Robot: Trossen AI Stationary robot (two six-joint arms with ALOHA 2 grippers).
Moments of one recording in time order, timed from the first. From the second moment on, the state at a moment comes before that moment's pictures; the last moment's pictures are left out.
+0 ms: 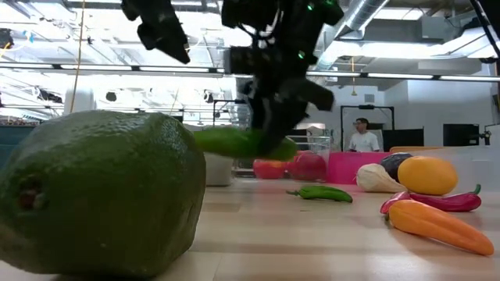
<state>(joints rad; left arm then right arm) -0.17 1.29 1.10 -0.68 -0.21 -0.31 0.10 2.02 1.56 -0.72 0.19 -0.35</state>
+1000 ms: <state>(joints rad) -0.24 1.29 1.10 -0.78 -0.27 -0.32 0.12 2.02 1.77 -0.62 0.18 -0.29</state>
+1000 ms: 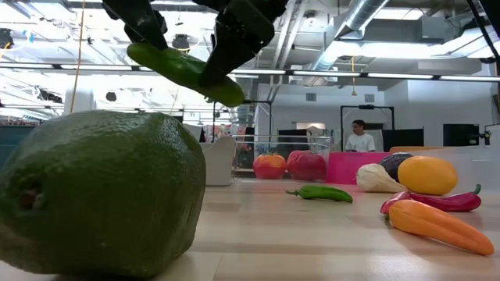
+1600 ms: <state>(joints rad) -0.24 1.29 1.10 -0.80 -0.28 -0.32 0.12 2.02 1.77 -0.59 0.18 -0.29</state>
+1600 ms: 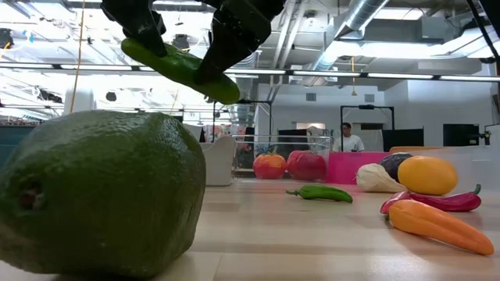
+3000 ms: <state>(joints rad) -0.17 1.10 1.10 -1.31 -0.41 -0.81 0.11 1.96 1.77 -0.94 0.18 -0.18</state>
